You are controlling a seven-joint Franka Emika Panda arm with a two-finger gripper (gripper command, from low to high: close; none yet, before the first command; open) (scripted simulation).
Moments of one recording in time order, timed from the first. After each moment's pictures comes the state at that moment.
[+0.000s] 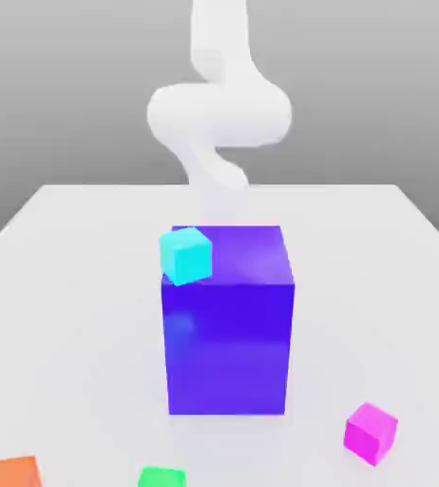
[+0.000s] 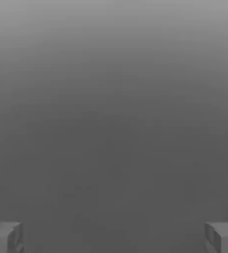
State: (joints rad) arm 0.03 -0.71 0.00 -2.32 0.01 2.34 0.76
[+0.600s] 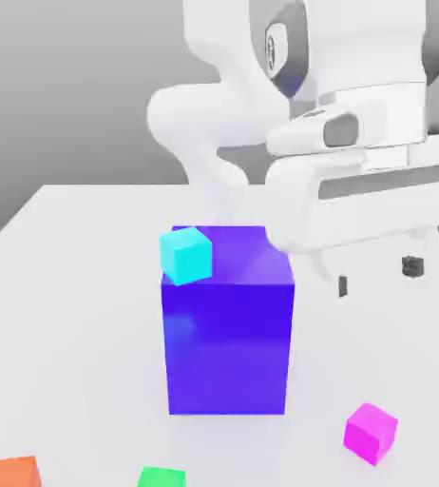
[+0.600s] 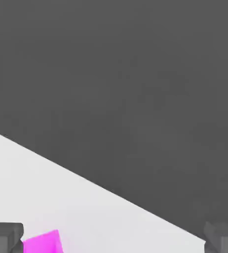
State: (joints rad) arm 0.23 -0.05 0.09 -2.43 0.03 2.61 0.52
